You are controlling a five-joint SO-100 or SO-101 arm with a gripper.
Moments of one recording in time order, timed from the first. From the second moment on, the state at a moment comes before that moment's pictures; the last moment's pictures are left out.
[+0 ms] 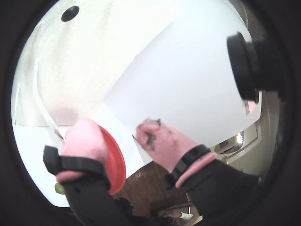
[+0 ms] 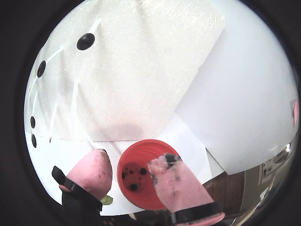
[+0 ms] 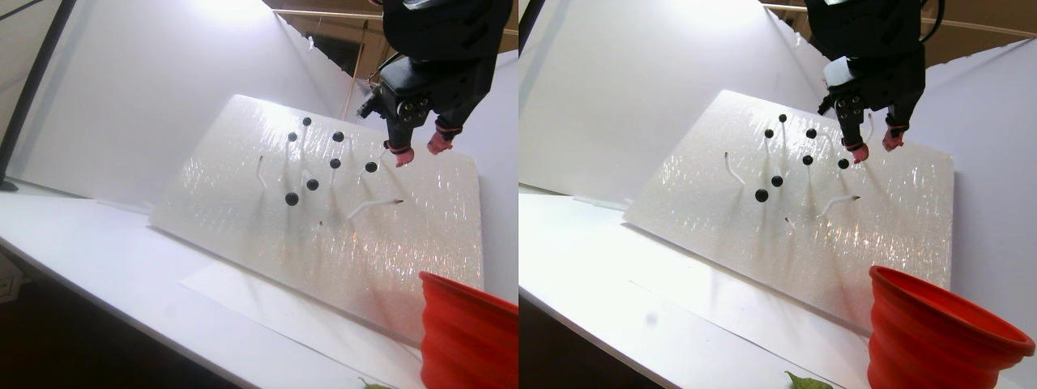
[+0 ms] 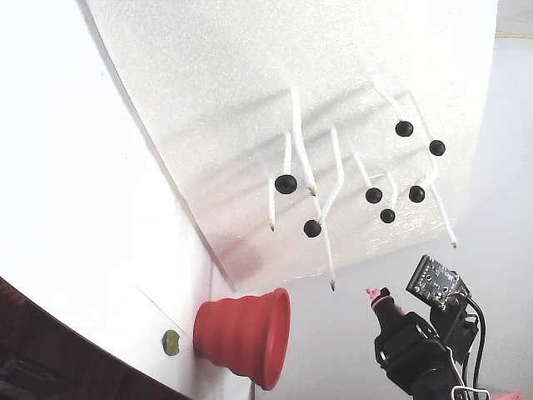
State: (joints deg) arm 37.1 84.5 120.9 -19.1 -112.8
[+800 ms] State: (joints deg) arm 32.3 87.8 121.6 -18.0 -110.5
